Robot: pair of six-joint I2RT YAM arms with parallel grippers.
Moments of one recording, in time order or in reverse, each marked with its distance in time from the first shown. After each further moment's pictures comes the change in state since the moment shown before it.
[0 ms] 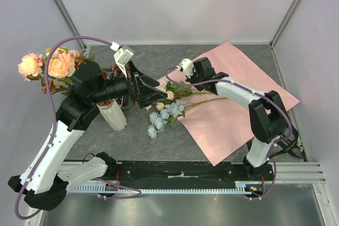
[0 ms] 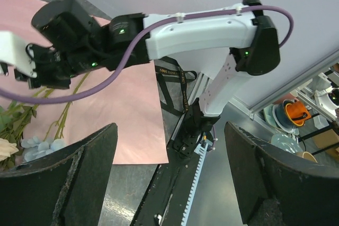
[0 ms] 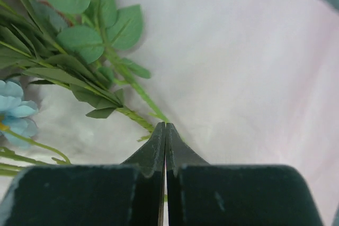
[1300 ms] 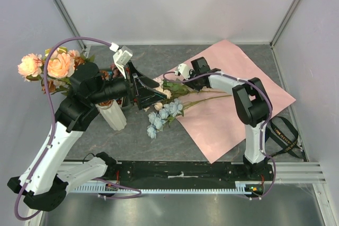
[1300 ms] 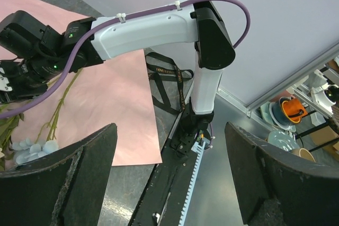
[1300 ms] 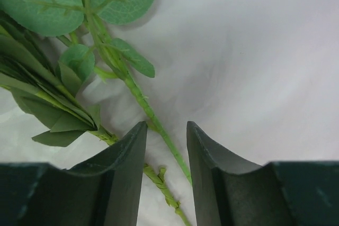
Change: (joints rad) left arm 0.000 -0.009 0.000 -0.003 0.017 0.000; right arm -0.068 0.233 0.142 -0.016 -0.136 -0.187
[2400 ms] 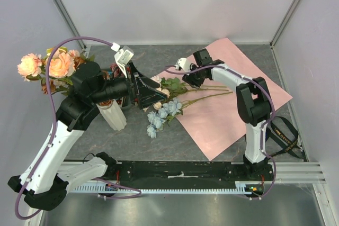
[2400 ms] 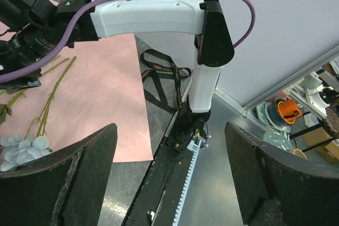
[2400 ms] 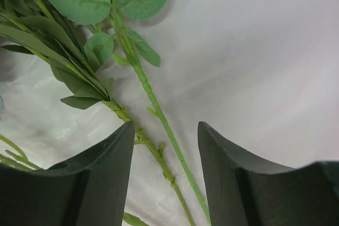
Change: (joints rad) left arm 0.000 0.009 0.001 -0.011 0.001 -0.023; right arm -0.038 -0.007 0.169 -0.196 -0.150 -0.062
